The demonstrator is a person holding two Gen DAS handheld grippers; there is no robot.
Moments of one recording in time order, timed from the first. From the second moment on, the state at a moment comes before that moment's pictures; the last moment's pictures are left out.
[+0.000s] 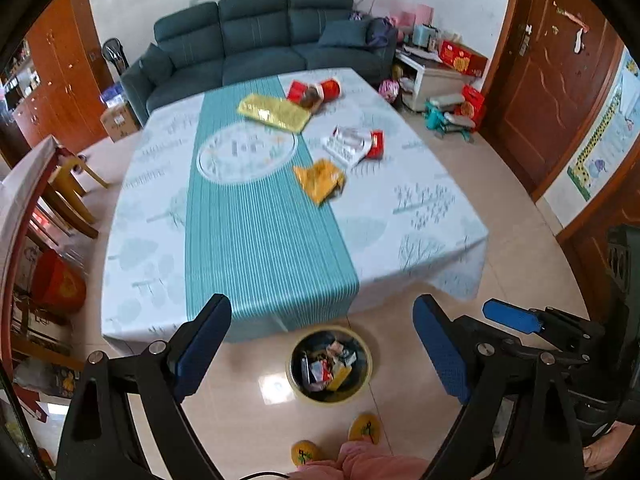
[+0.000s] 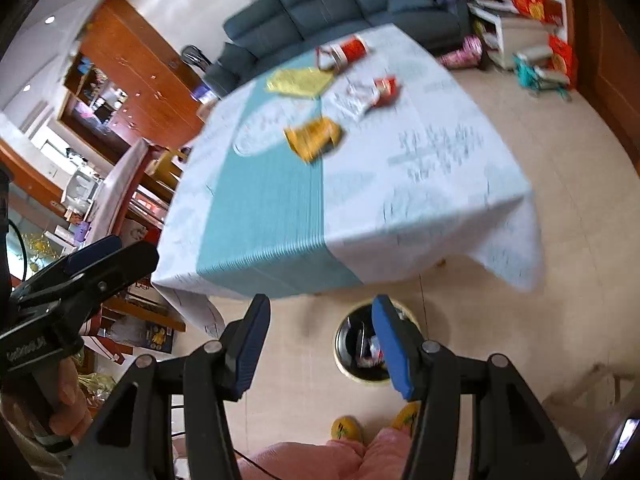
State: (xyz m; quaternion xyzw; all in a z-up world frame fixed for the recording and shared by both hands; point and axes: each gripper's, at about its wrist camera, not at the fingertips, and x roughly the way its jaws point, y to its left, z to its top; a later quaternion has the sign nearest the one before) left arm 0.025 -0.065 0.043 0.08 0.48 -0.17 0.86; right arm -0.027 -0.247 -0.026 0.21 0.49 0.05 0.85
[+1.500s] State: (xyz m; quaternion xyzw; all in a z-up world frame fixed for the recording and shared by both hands) left arm 0.321 -0.161 -0.134 0.16 0.66 -0.36 0.64; right arm 0.188 -0.255 -0.072 0.23 0.49 -0.11 0.83
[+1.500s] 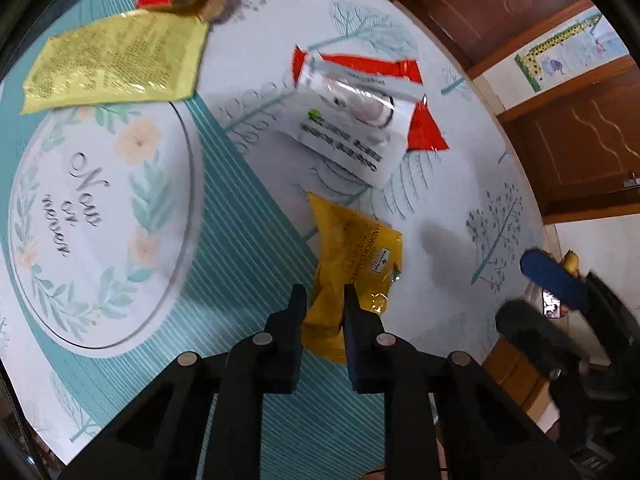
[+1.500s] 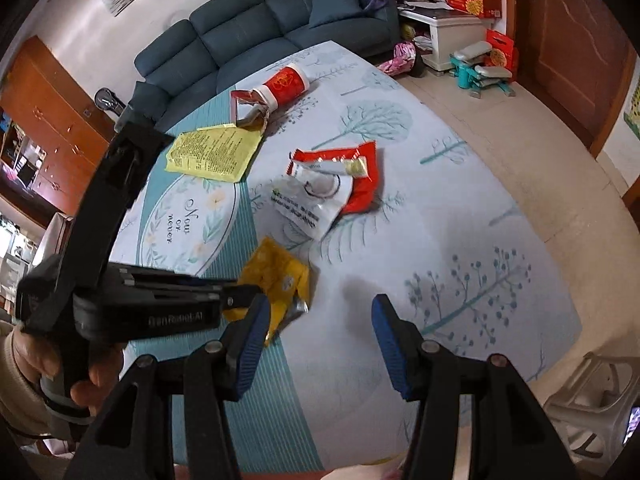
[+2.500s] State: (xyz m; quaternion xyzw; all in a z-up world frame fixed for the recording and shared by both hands) left arm 0.381 -0.040 -0.114 0.02 0.66 -0.26 0.70; right arm 0.334 -0.254 -0.112 0.00 0.58 0.05 0.82
